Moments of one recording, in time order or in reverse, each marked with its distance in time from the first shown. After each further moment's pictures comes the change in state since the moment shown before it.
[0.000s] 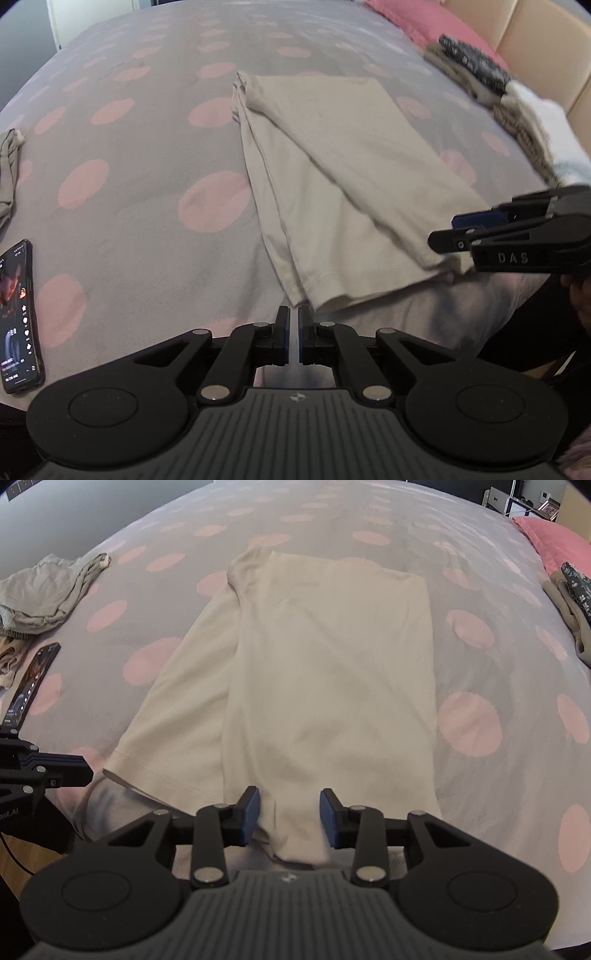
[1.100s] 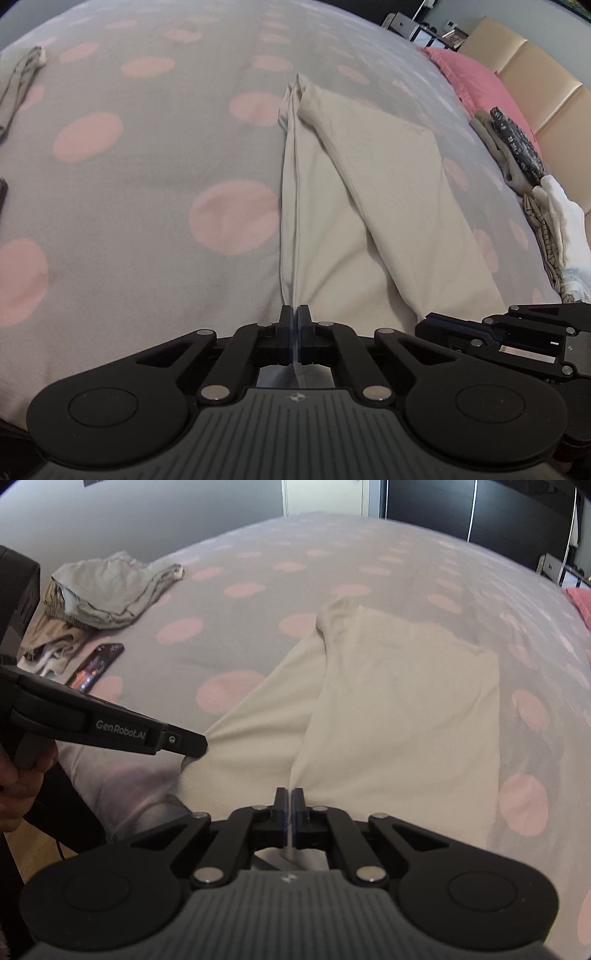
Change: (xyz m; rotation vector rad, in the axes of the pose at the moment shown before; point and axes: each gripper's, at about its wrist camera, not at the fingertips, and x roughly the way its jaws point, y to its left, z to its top) left arm 0.051 0.043 0.019 -0.292 -0.023 -0.081; right arm 0.012 0.047 0.005 -0.178 -0.067 0.110
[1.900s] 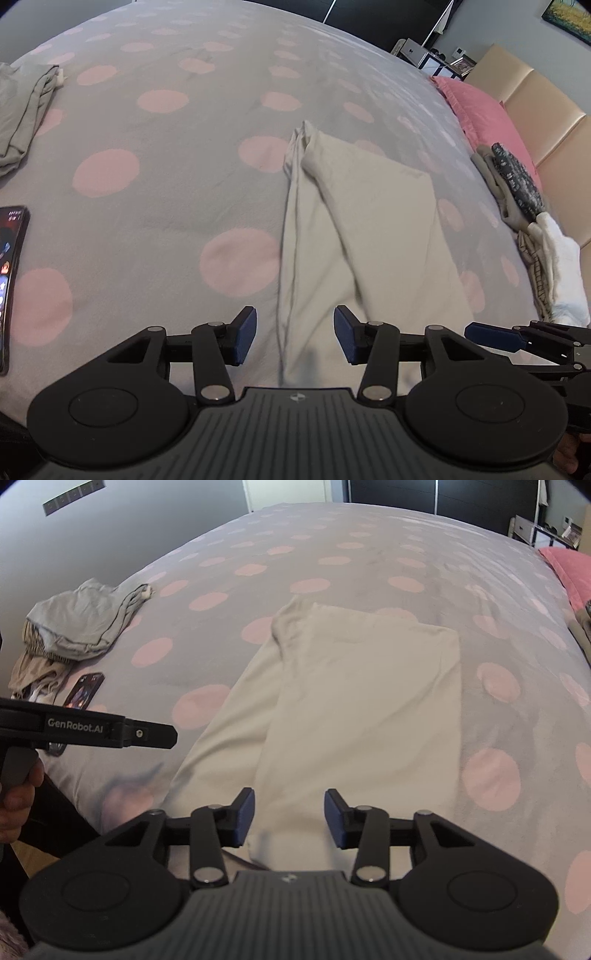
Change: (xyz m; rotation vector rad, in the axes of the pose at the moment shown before) left arm -0.033 -0.004 0.027 -0.048 -0.085 0.001; right arm -0.034 -0.043 0.018 0.136 0.009 -0.012
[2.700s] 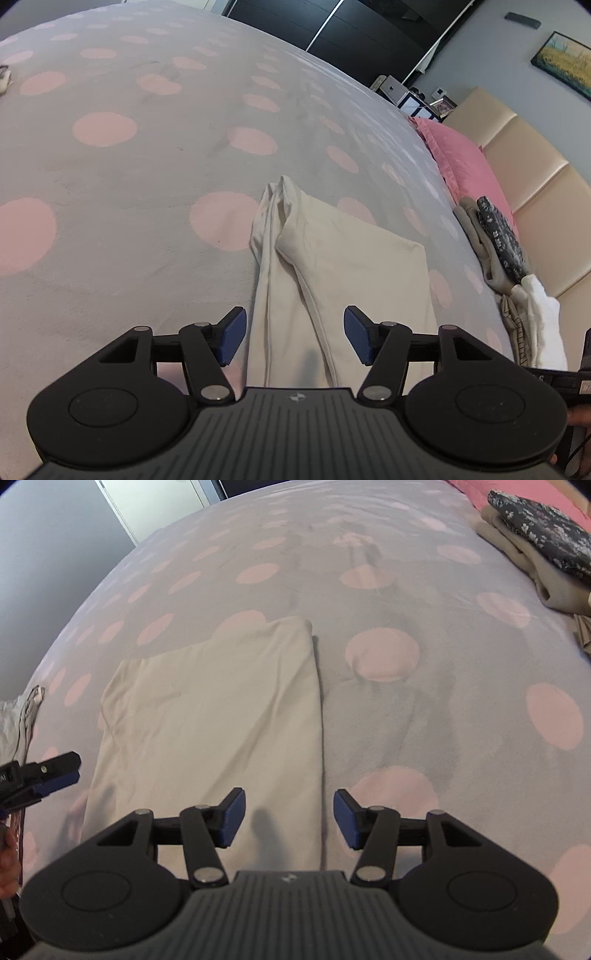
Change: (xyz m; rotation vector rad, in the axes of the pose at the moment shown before) left arm 0.081 0.012 0.062 -0.050 -0.107 -0.146; right arm 0.054 -0.137 0.028 0.392 0.002 -0.077
